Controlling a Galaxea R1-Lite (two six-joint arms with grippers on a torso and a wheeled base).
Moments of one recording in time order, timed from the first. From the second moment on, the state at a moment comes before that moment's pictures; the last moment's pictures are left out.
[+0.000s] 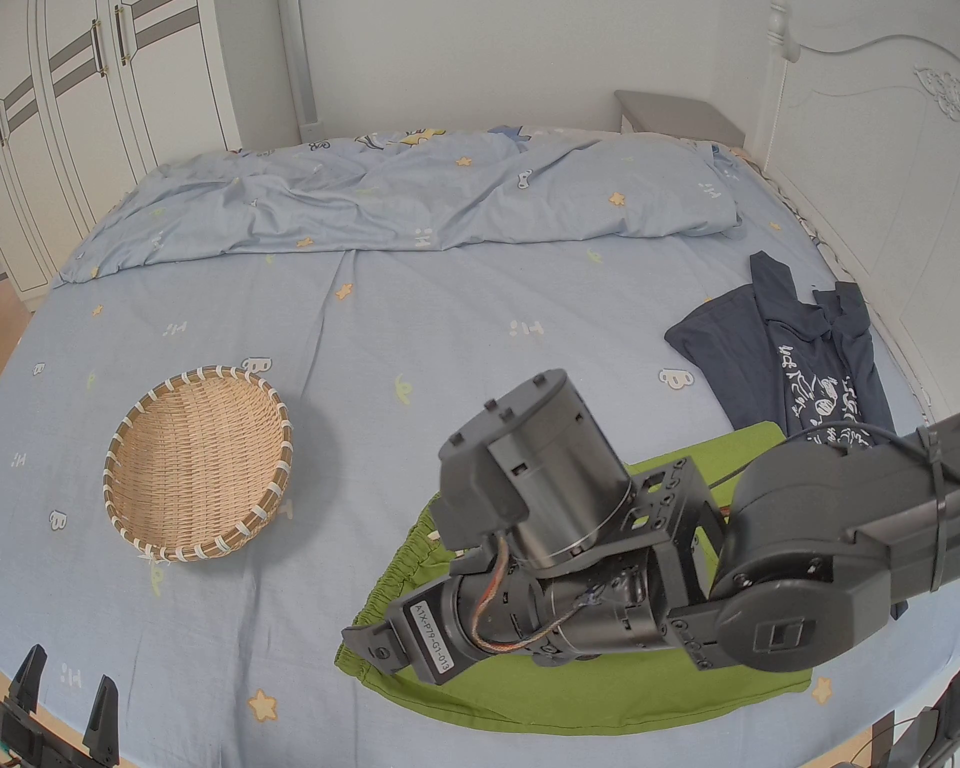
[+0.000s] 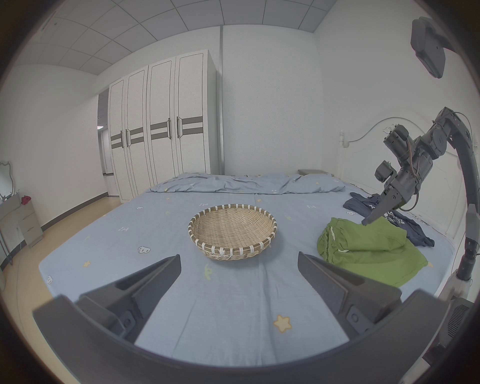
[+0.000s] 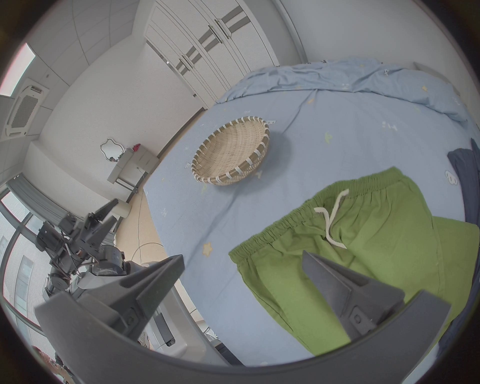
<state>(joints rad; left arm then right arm) 0.00 0.02 -0.02 0.00 0.05 0.00 1.06 1.94 -1.33 0.12 -0.02 0.31</state>
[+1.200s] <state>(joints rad) 0.01 0.02 -0.02 -0.01 0.01 0.07 0.51 0.83 -0.30 0.04 0.18 0.48</state>
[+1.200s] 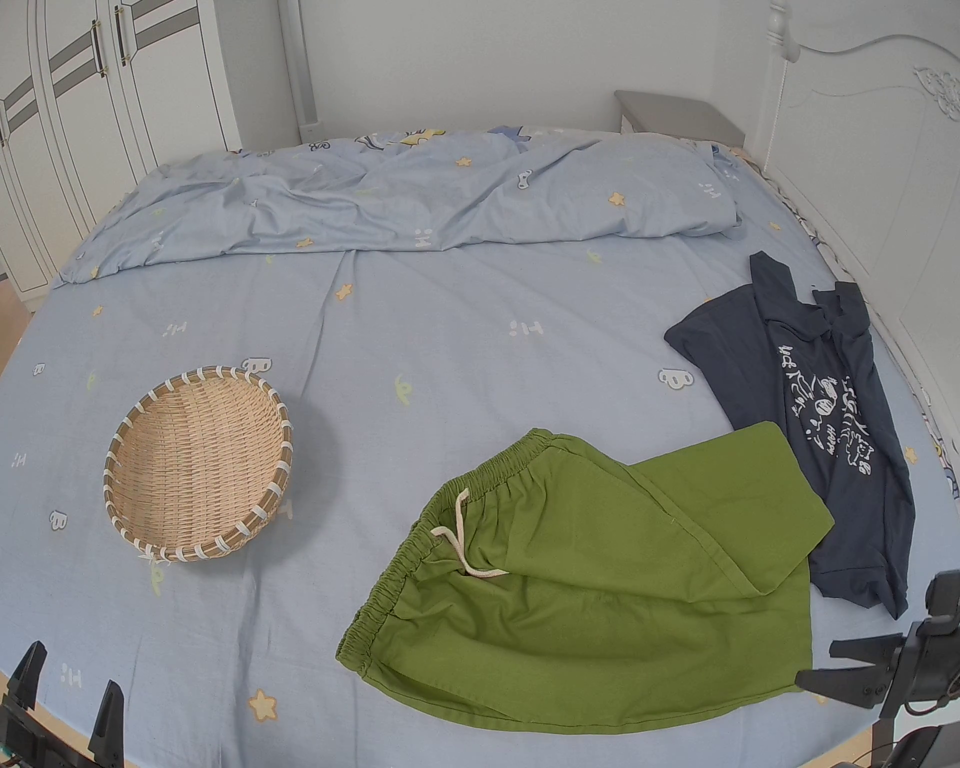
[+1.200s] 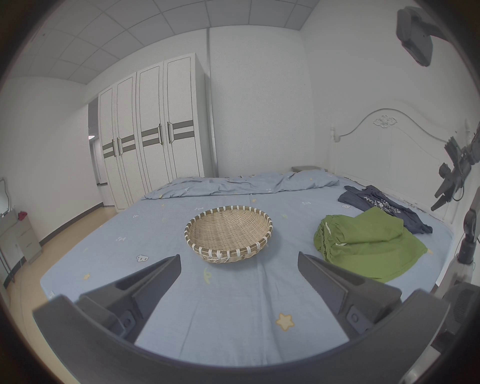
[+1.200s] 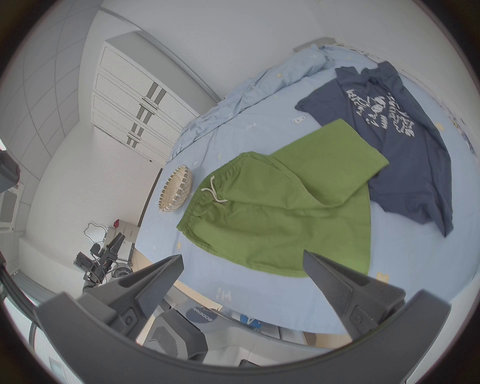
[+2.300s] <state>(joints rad) -0.21 1.12 -0.58 0.17 -0.50 -0.25 0.43 0.73 -0.14 0.00 0.23 0.50</state>
